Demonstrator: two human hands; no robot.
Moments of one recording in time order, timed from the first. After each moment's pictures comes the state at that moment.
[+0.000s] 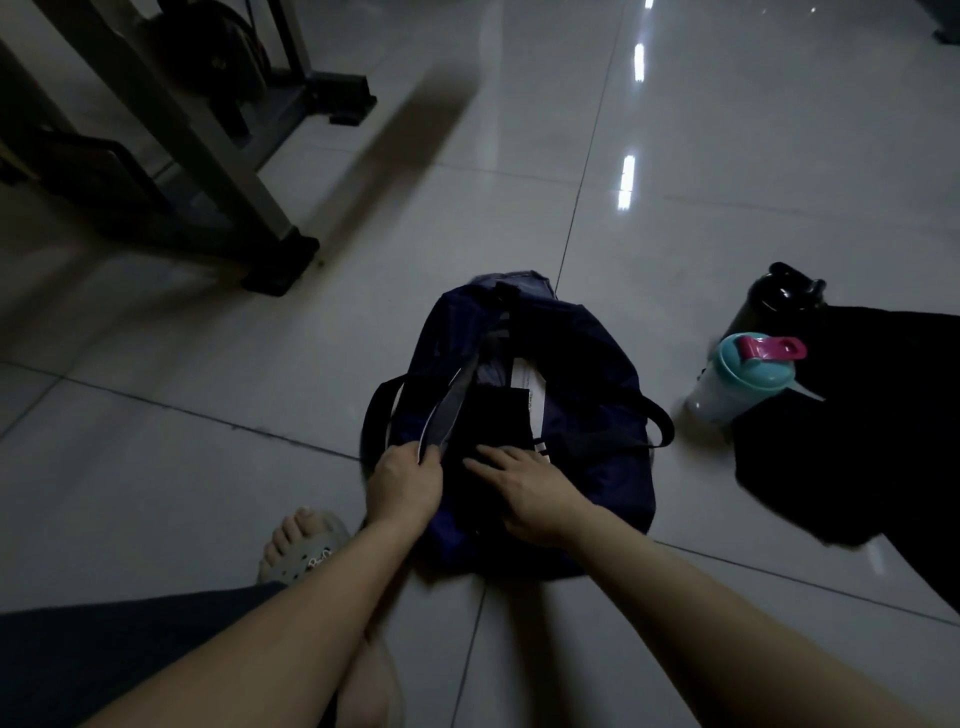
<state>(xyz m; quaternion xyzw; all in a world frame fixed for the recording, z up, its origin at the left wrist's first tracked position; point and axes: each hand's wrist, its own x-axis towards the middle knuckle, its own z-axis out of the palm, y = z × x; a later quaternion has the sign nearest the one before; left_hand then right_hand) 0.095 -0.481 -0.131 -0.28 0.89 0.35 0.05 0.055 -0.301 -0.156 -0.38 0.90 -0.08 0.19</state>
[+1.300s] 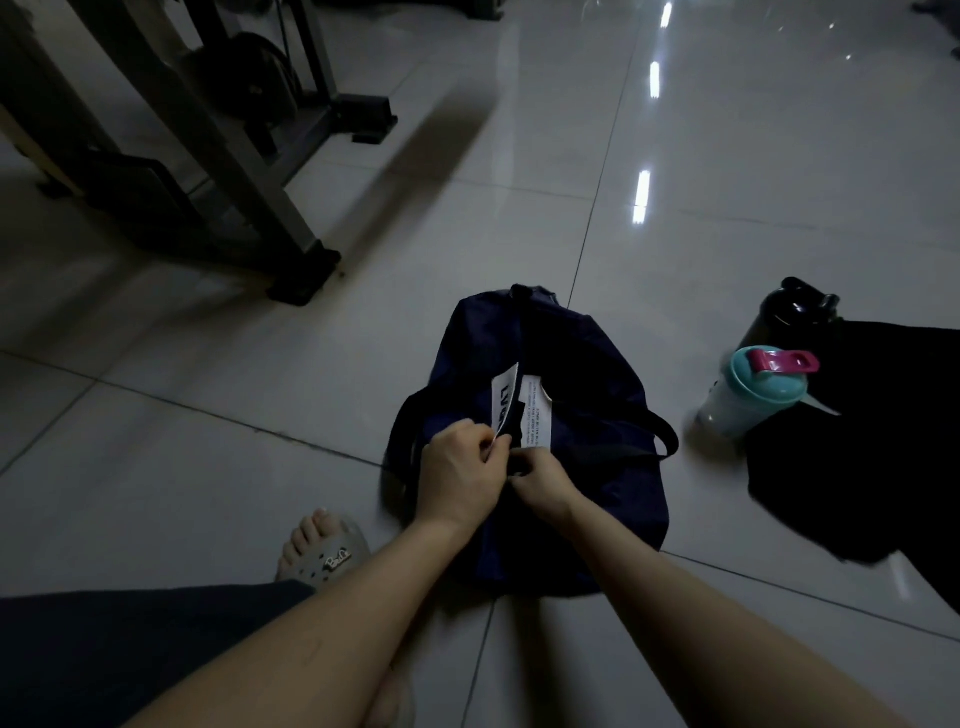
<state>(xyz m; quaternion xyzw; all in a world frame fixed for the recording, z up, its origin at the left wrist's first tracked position) 0.096 -0.443 -0.094 -0.09 0.94 0.32 -0.11 0.045 -0.317 -0.160 -0.06 0.85 -0.45 0.27</state>
